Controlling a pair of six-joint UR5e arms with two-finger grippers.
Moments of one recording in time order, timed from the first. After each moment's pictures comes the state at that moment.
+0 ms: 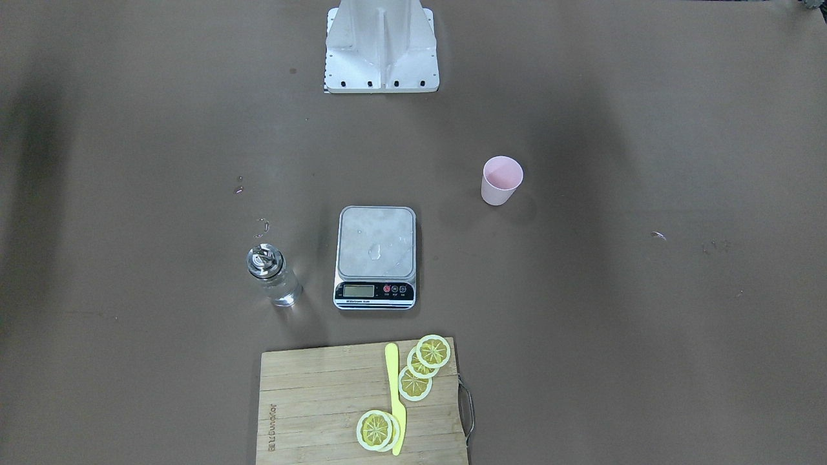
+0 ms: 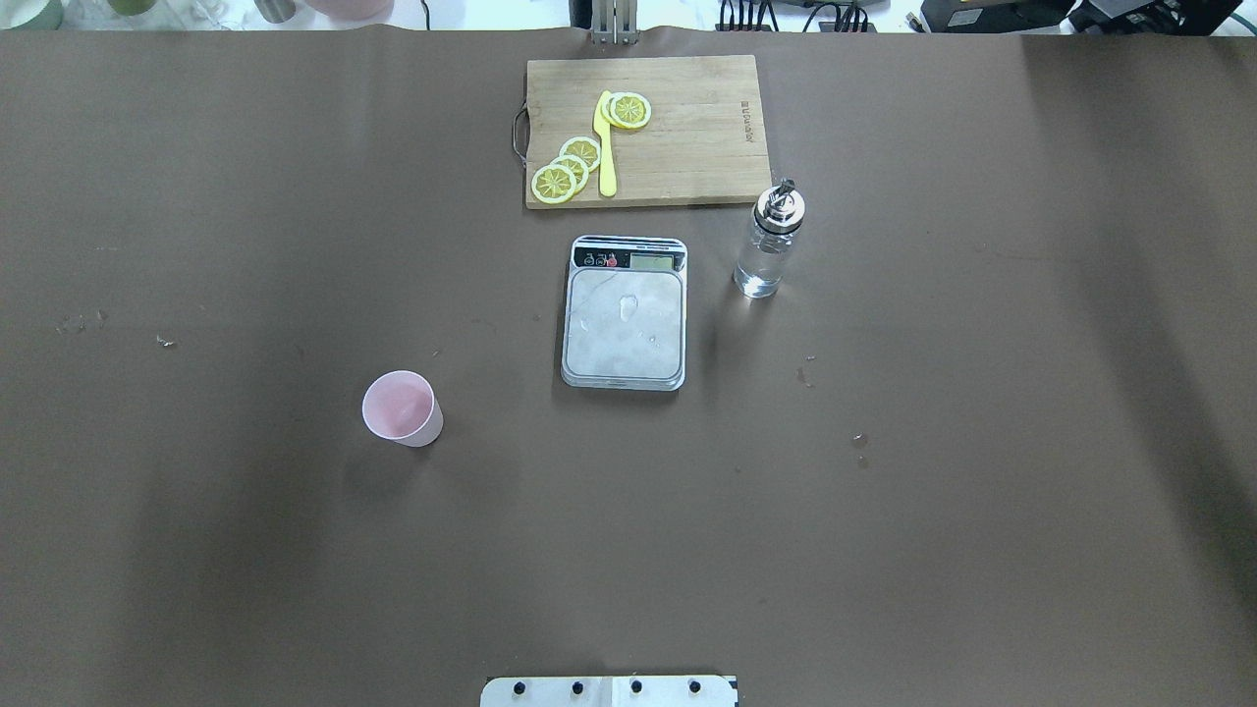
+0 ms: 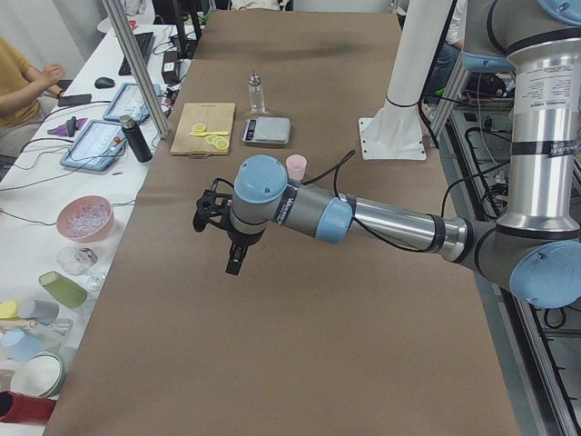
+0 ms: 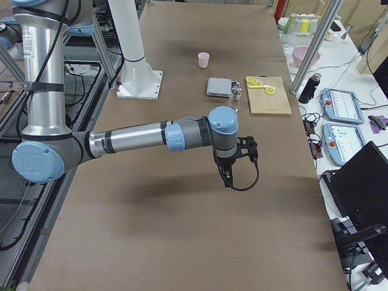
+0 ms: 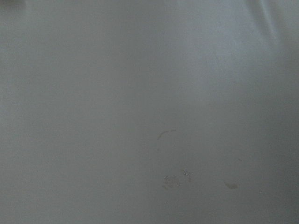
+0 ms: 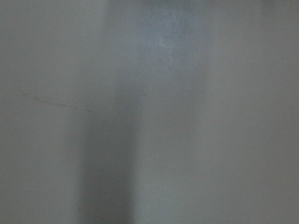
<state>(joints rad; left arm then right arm) -1.65 -1.52 -1.84 -1.72 -2.46 -0.09 1.55 -1.60 1.81 -1.55 2.33 0.04</state>
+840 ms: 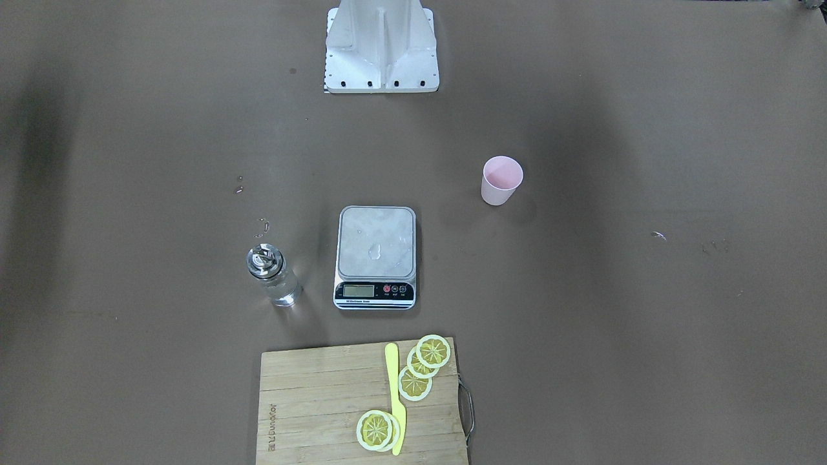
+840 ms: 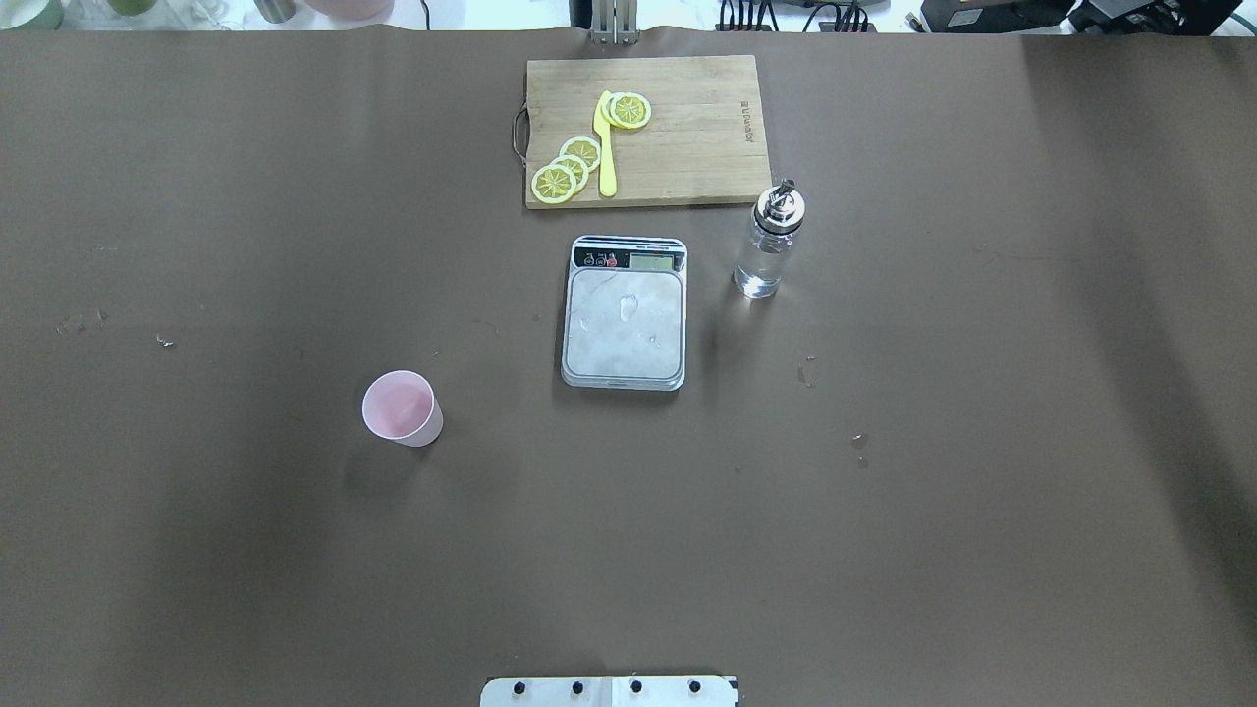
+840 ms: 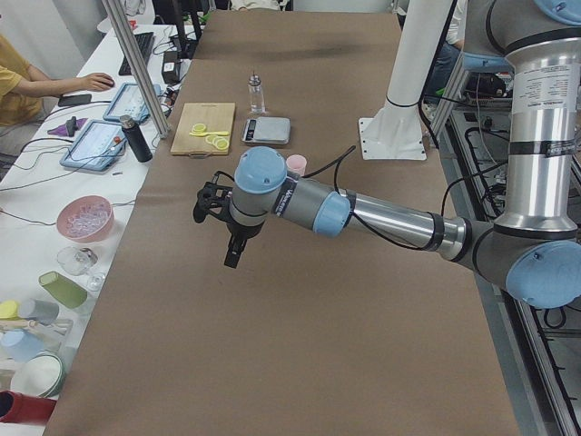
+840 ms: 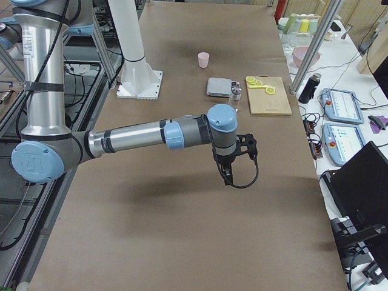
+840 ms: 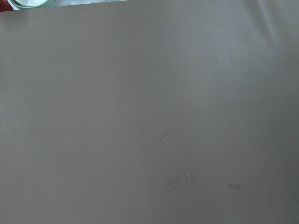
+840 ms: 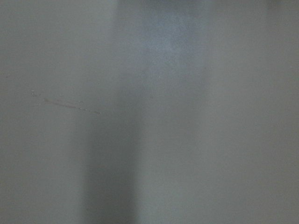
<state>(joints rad) -1.61 -1.54 -1.88 -1.72 -2.43 -0.10 1.54 -1.60 1.84 -1.55 2.34 0.04</state>
